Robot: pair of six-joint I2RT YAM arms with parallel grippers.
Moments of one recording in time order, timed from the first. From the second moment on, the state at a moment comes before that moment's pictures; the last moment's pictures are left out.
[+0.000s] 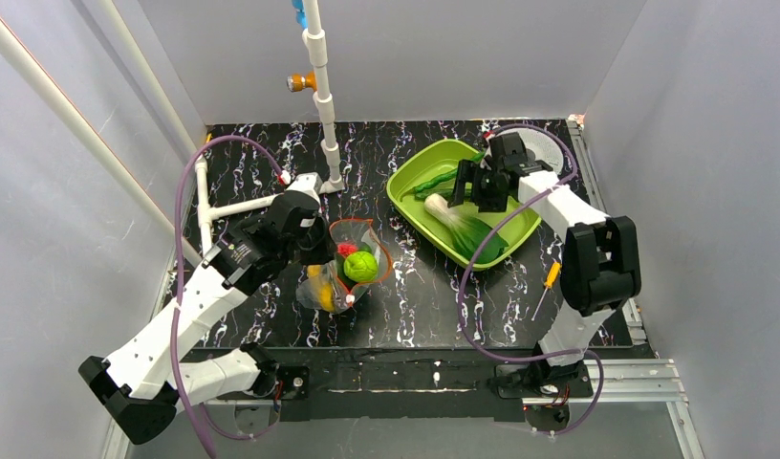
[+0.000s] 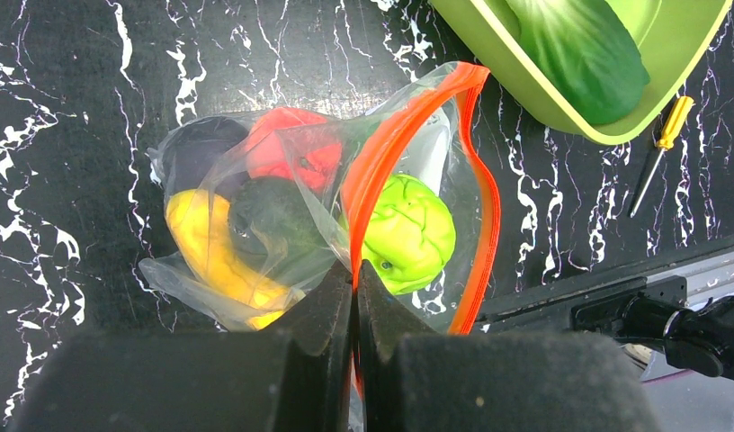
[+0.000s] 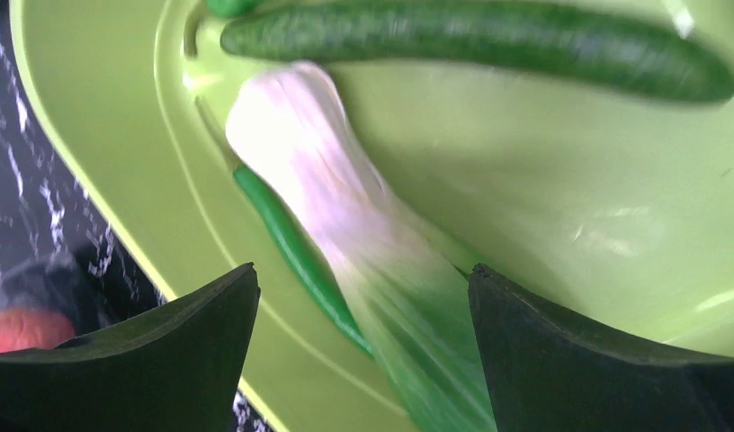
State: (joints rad) left arm -0.71 1.01 1.17 -0.92 -0.20 -0.62; right arm 0.26 1.72 1.27 -0.52 -0.25 0.37
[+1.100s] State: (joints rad) left arm -0.70 1.21 1.11 -0.90 -0.13 -0.63; right arm 0.33 1.61 1.31 -0.53 -0.45 0.42
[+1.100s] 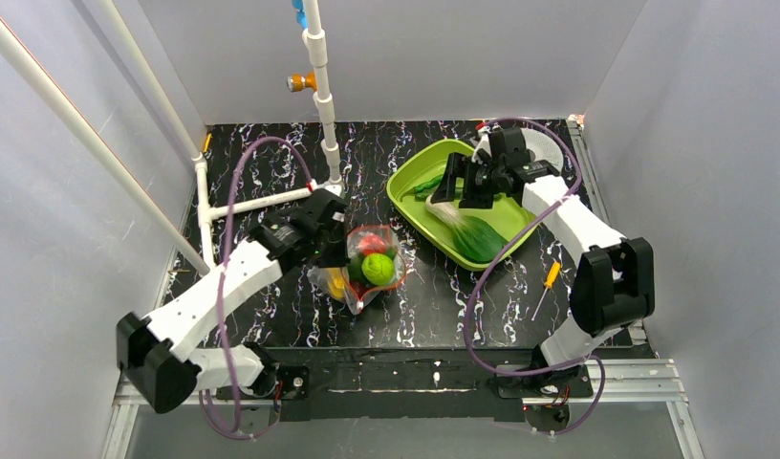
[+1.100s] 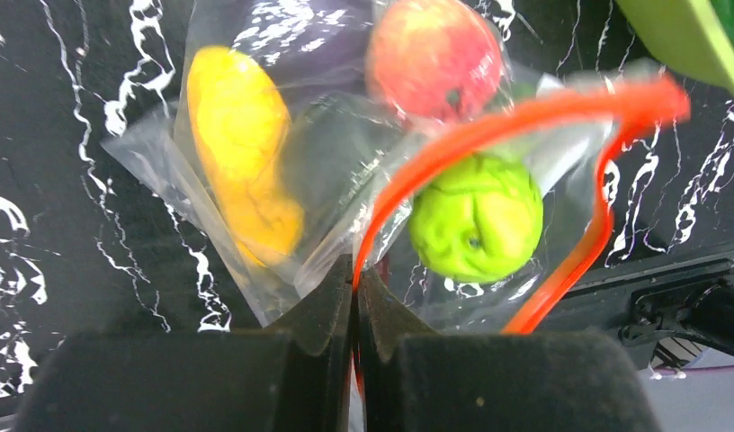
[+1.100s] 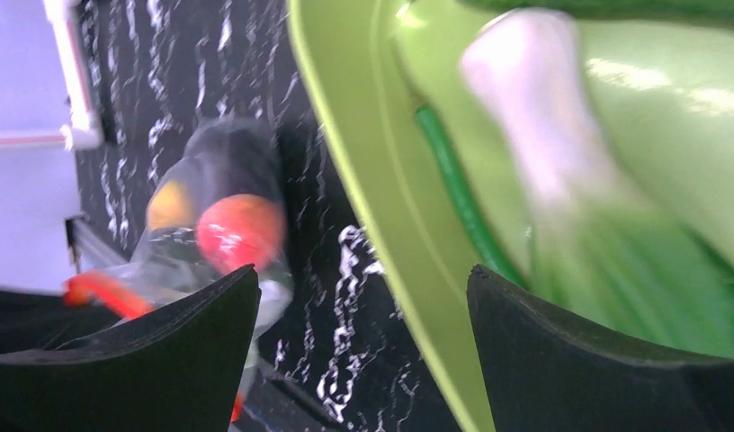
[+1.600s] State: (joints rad) left arm -0.70 1.14 1.11 -0.84 -0.05 -0.69; right arm 0.67 1.29 0.95 -0.36 -0.50 0.53
